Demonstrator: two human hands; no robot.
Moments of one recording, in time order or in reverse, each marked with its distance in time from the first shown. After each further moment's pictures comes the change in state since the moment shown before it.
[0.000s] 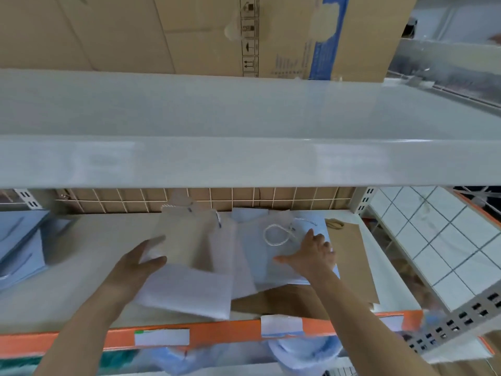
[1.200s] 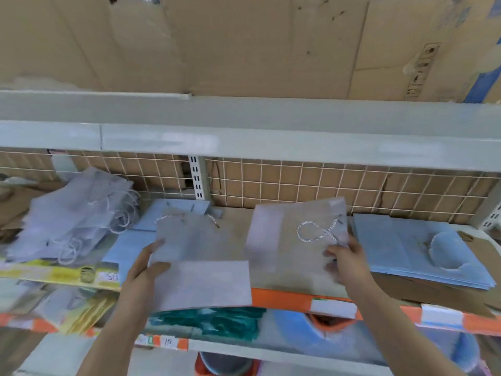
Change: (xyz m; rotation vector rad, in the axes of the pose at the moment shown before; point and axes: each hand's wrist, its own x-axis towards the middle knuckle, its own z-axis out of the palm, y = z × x) left_hand -0.087 -0.149 -0.271 -0.477 0.344 0.037; right_hand -0.184 -0.213 0.044 1.327 -0.082 -0.006
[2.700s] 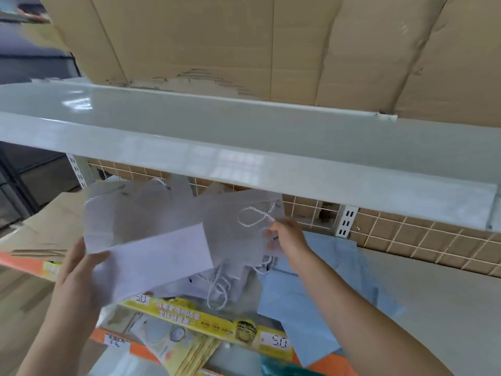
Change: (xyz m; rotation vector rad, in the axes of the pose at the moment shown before) left_hand 0.214 0.012 -0.397 -0.280 0.236 0.238; right_hand -0.072 -0.027 0.533 -0.066 -0.500 -0.008
